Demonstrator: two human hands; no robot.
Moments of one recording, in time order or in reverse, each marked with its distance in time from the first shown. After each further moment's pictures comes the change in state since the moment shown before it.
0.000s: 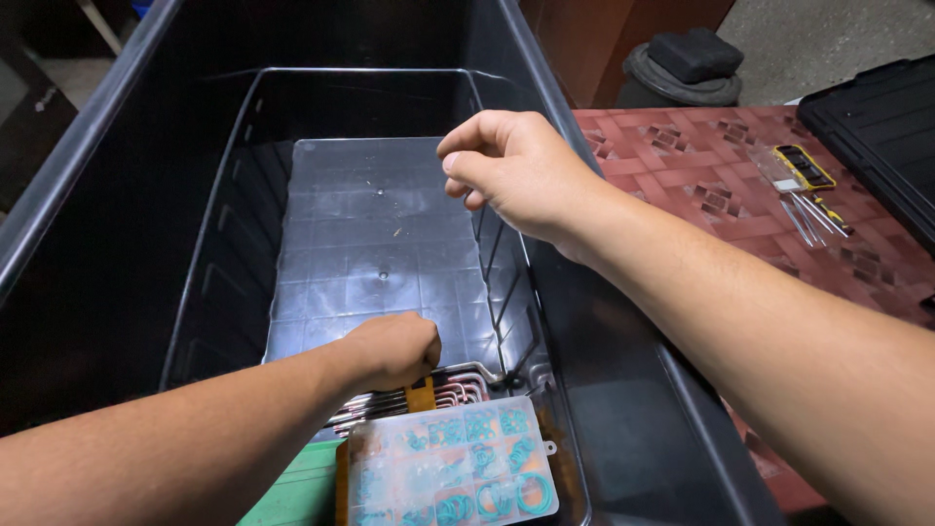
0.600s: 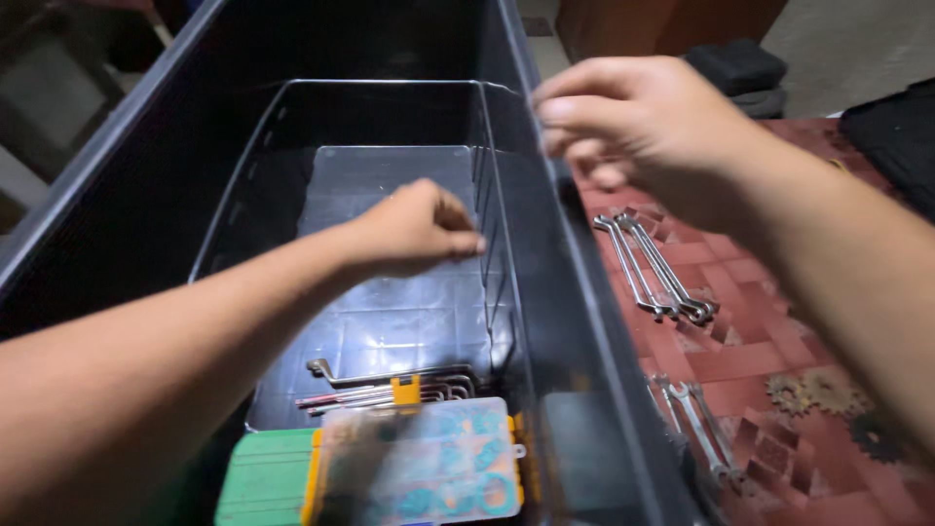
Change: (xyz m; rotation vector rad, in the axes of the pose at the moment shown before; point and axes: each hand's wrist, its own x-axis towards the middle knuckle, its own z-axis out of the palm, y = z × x) left_hand 0.023 0.045 -0.118 -0.468 0.406 0.007; right_hand -0.032 -0.002 -0.119 0.120 -0.056 0.006
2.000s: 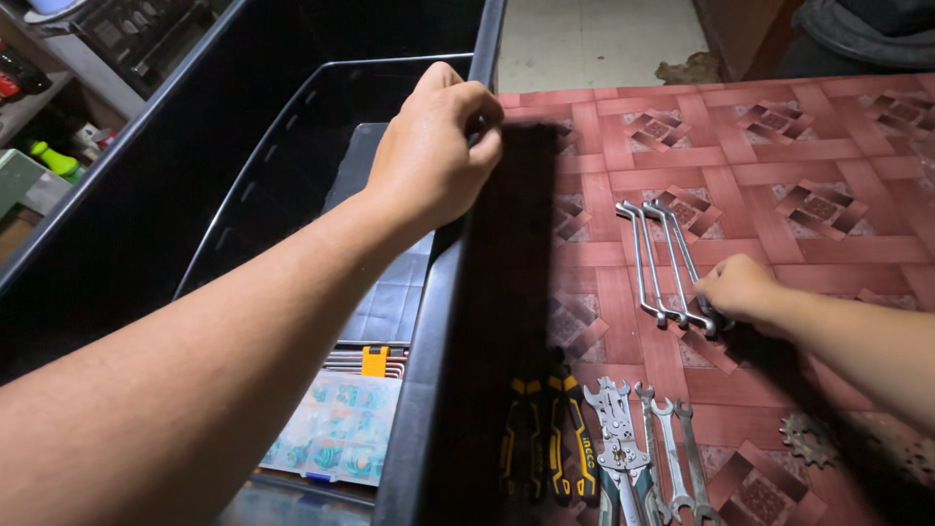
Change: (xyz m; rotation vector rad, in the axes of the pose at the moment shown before) left_hand 0.054 0.140 0.044 0.360 0.674 0.058; right_hand -0.006 0.397 -0.176 -0.581 0.107 0.612
